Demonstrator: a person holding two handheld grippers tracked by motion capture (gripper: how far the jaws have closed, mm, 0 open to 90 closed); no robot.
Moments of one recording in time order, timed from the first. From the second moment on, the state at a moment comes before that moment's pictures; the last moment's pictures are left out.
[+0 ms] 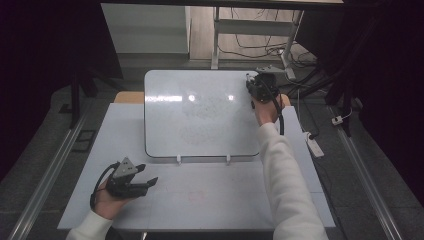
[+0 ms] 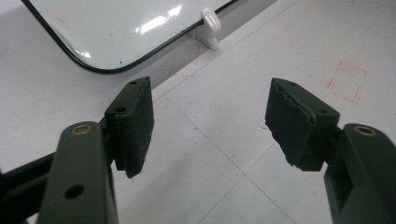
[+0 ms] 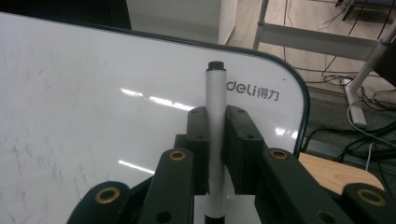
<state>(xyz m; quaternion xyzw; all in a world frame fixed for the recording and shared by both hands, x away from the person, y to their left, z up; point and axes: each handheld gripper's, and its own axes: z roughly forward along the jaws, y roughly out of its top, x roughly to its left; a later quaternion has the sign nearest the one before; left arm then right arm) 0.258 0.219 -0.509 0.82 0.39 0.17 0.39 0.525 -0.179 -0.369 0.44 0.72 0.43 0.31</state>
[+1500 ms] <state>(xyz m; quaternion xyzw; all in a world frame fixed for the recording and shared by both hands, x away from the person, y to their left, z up) 0.262 0.227 -0.509 0.80 0.42 0.16 0.40 0.370 -0.270 -0.438 0.32 0.77 0.50 0.24</state>
